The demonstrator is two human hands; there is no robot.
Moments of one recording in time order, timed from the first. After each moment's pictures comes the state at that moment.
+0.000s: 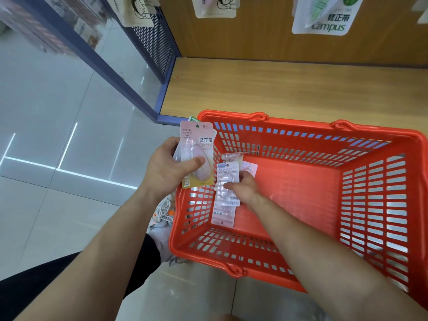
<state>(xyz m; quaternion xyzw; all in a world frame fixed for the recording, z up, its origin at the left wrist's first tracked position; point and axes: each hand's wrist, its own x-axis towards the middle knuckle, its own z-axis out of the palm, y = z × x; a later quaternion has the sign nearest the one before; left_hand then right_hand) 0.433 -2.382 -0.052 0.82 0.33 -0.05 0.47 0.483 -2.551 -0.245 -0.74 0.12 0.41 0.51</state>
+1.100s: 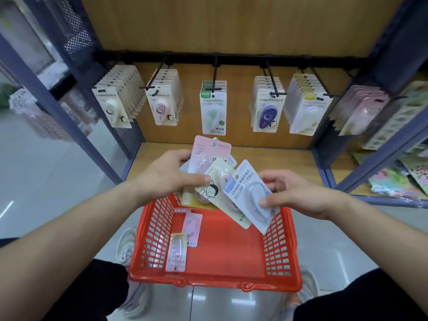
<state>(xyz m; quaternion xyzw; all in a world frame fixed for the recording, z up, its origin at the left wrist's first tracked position) 0.445 -2.504 0.155 0.81 0.06 -0.16 0.56 0.500 -2.798 0.124 -0.66 -0.15 0.43 0.59</state>
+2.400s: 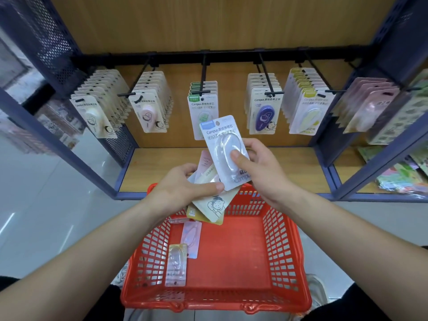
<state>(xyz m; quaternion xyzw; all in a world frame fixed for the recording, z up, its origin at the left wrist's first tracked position) 0.477 -2.537 0.130 0.78 0.13 -0.15 0.60 0.541 -2.723 0.104 -0.68 -0.05 0.15 0.72</state>
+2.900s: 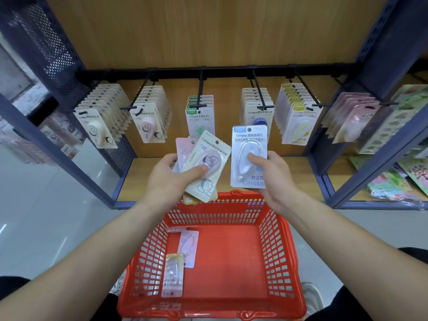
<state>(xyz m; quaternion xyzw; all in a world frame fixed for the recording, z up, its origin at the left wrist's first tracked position) 0.483 -2.540 0.141 0.75 0.19 0.02 0.64 0.545 -2.742 0.119 -0.62 0.11 0.12 0.77</state>
